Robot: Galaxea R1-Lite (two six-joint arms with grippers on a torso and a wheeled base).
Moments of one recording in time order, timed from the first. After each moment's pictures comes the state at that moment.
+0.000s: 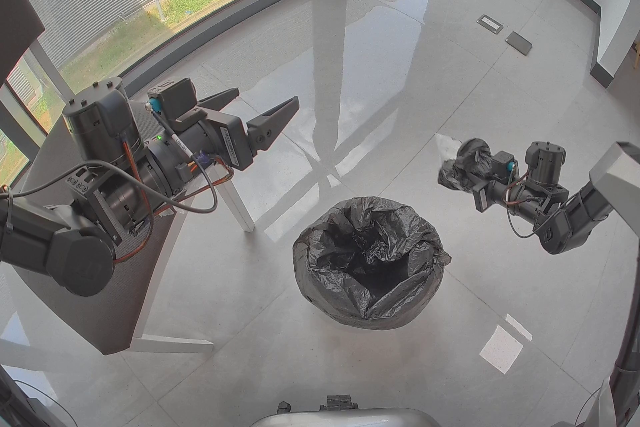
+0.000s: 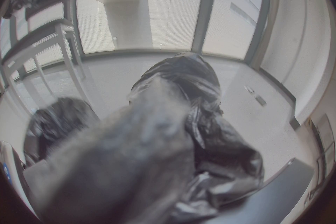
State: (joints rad) left arm -0.46 1.71 -0.87 -1.03 -0.20 -0.04; right arm 0.15 2.13 -0.99 -1.00 0.23 -0.39
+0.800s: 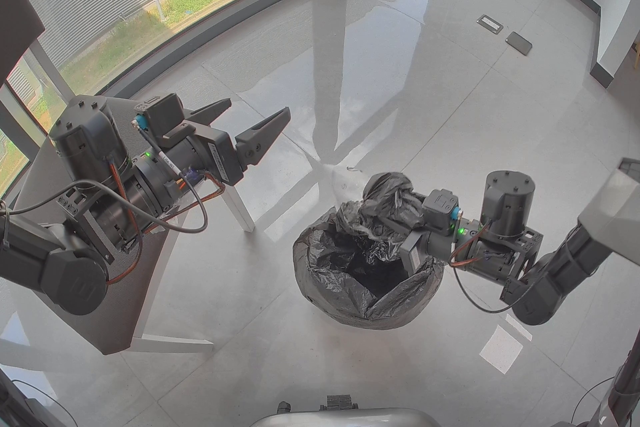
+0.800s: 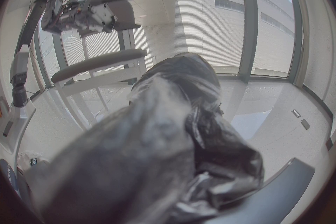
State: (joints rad) left arm -0.45 1.69 -0.76 -1.13 -0.21 -0.07; right arm 0.52 2.09 -0.74 -1.19 0.23 -0.36
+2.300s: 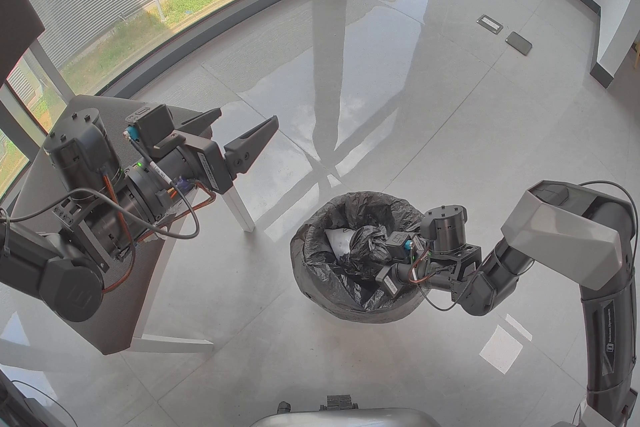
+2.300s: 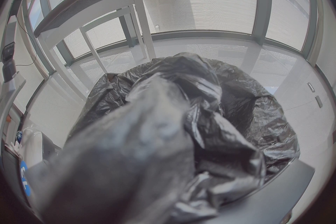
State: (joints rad) left arm -0.42 1.68 -0.71 -1.16 -0.21 -0.09; right arm 0.46 2.43 -1.05 -0.89 0.23 -0.41
